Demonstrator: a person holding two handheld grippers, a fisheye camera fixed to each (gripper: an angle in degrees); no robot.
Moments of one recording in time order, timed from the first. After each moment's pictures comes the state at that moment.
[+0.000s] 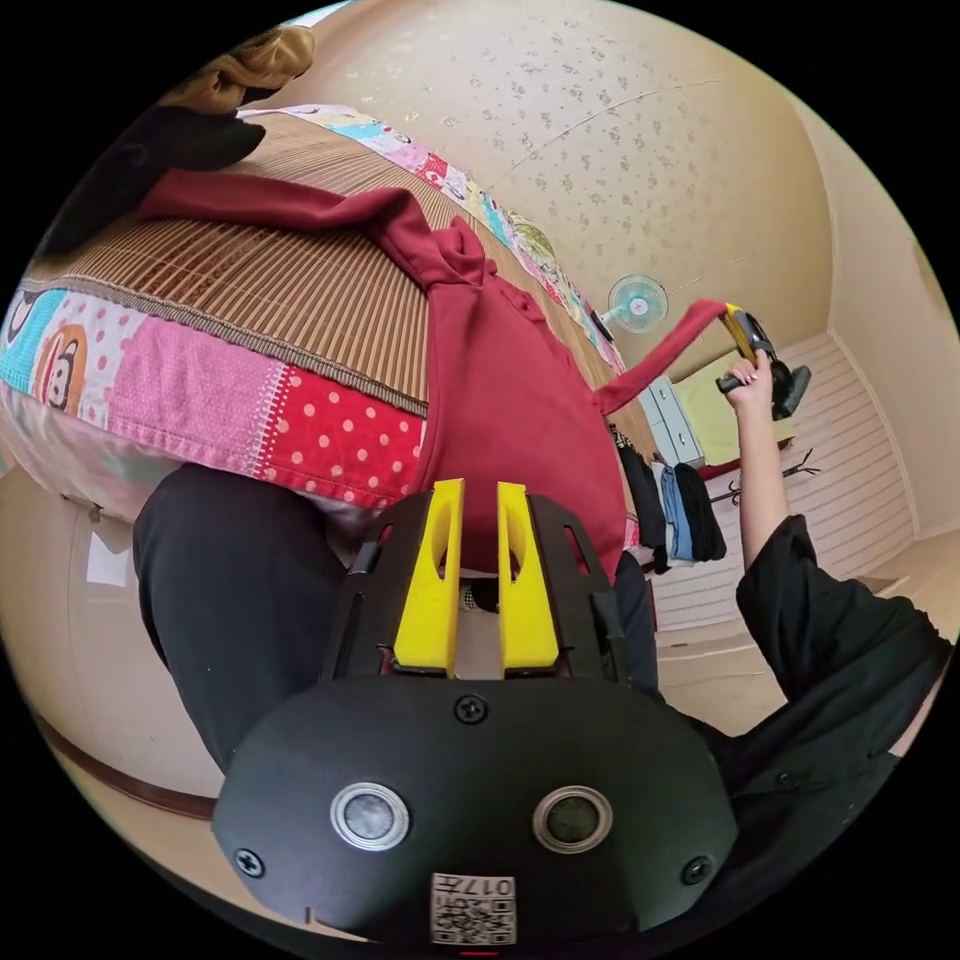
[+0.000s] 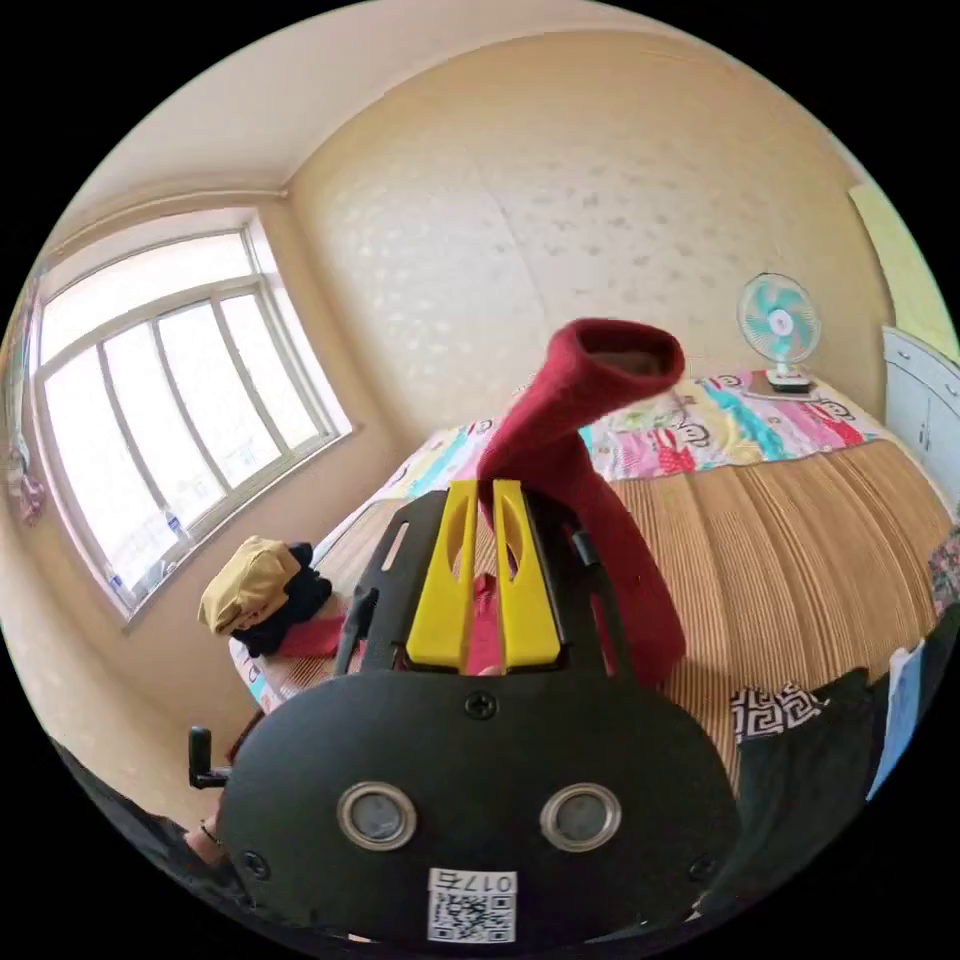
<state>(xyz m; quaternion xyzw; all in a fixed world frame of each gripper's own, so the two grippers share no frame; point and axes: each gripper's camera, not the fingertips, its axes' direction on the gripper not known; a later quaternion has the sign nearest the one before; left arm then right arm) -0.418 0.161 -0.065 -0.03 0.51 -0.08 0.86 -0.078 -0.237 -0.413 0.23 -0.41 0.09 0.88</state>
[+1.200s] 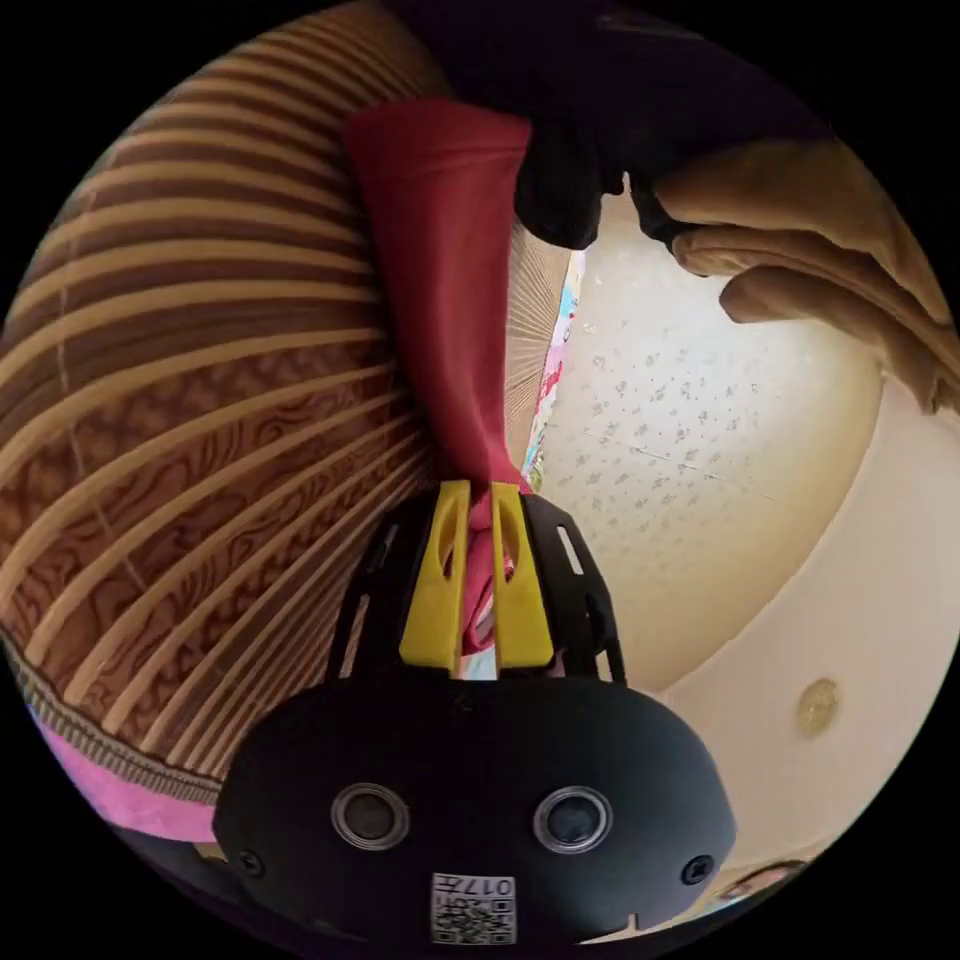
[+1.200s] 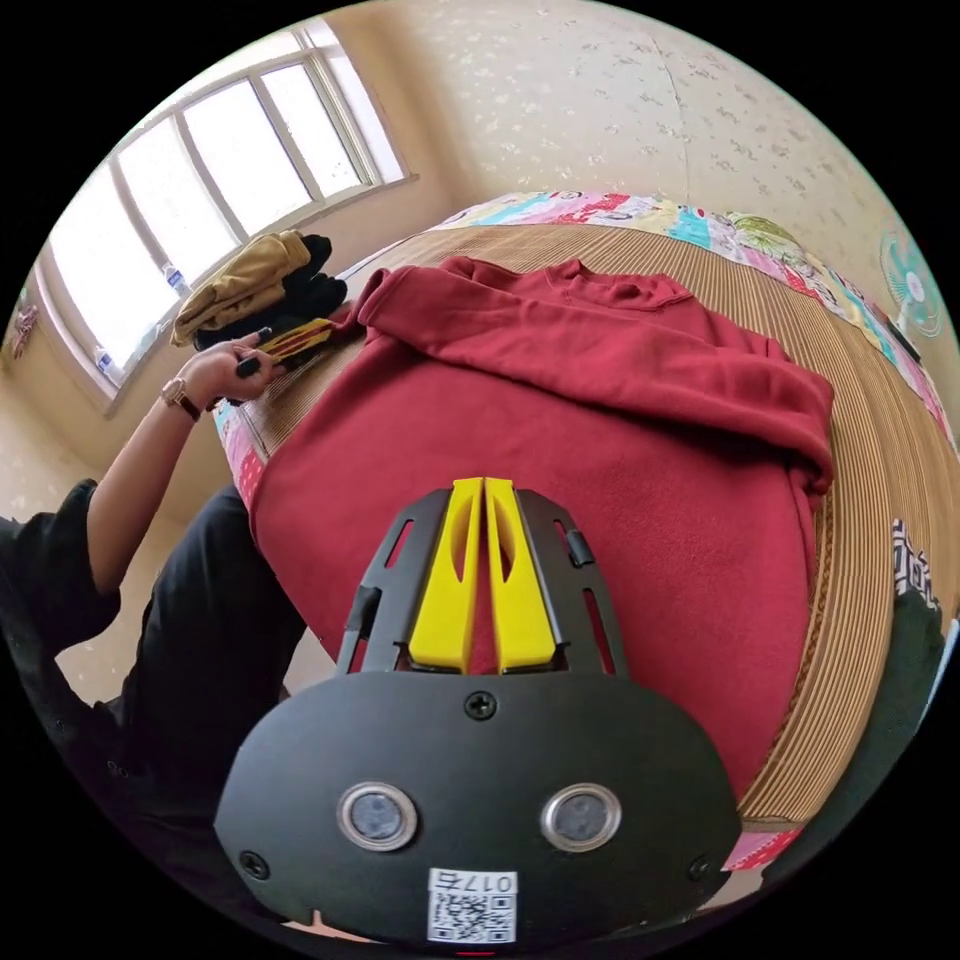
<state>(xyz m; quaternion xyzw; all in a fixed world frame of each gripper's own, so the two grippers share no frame) -0.538 -0.052 0.139 -0.04 0.62 -0.53 0.58 -0.138 0.155 -0.089 0.06 -0.35 -0.11 0.93</state>
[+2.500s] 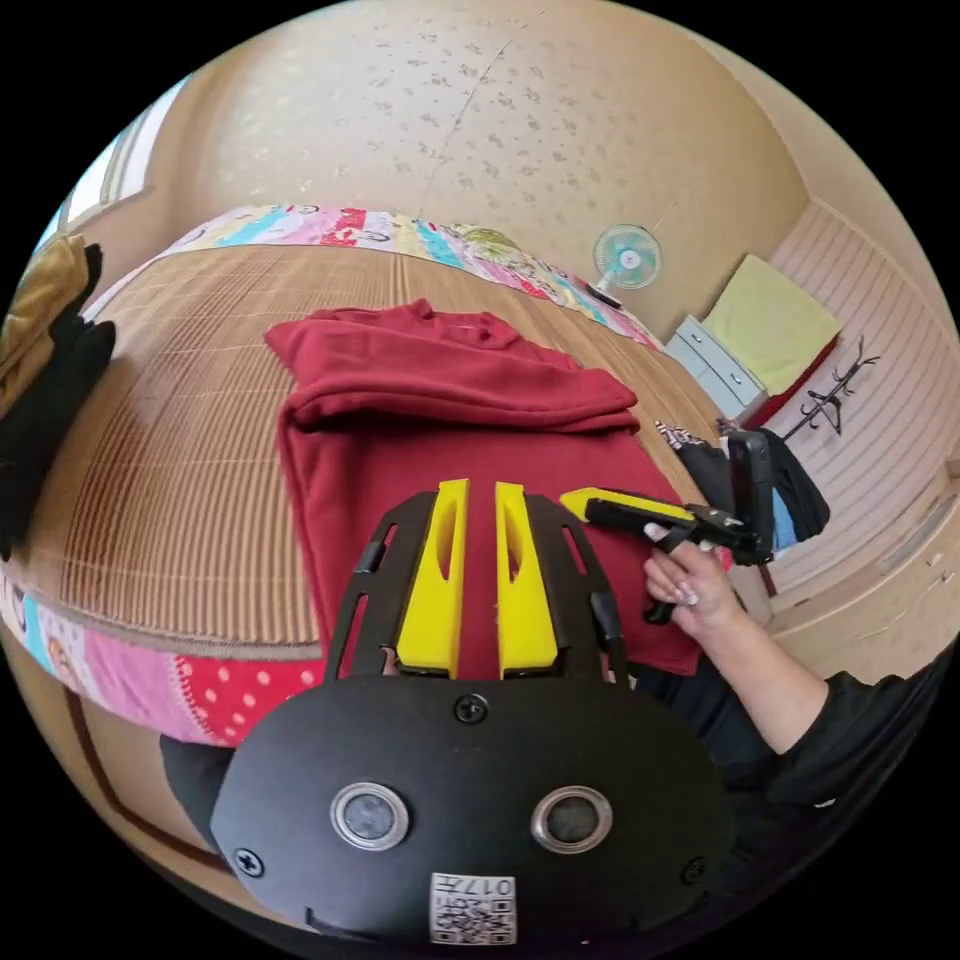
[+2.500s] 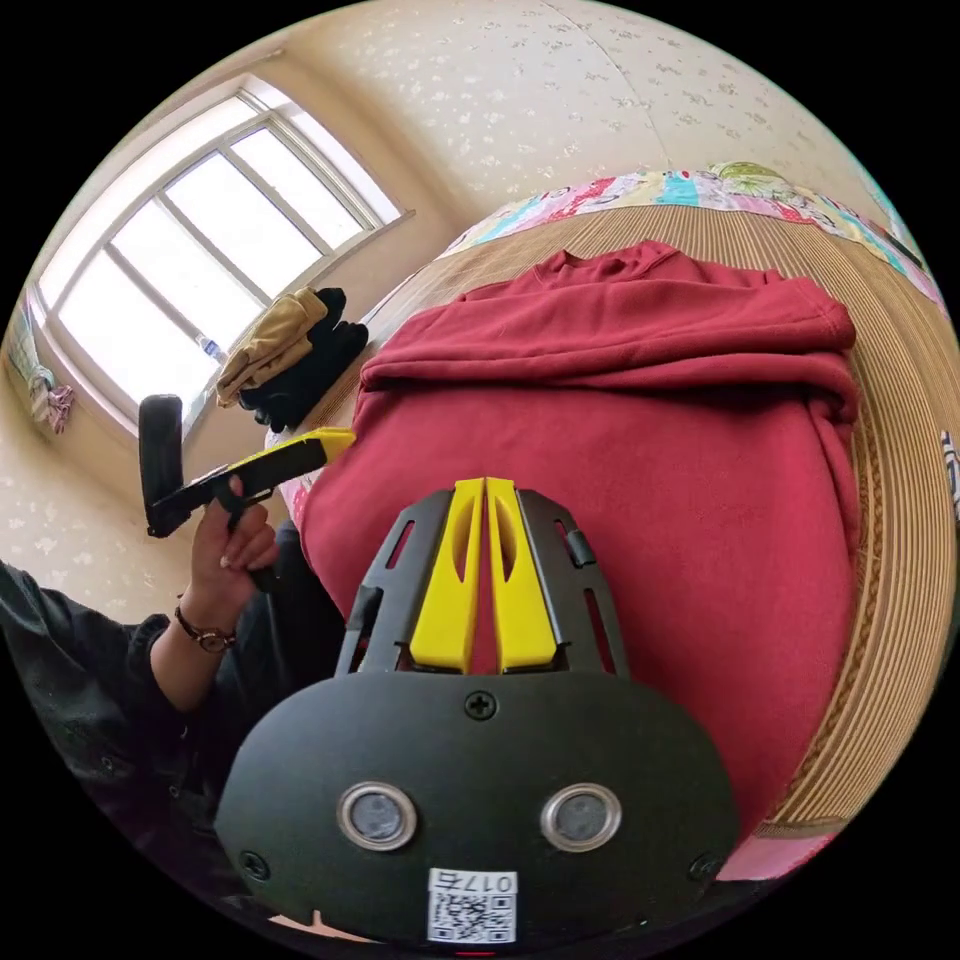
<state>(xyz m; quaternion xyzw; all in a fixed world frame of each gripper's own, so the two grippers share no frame) -0.082 0.164 -0.049 0.04 0.32 0.07 0.94 0.006 0.115 -0.048 0.02 -0.46 0.00 0.89</state>
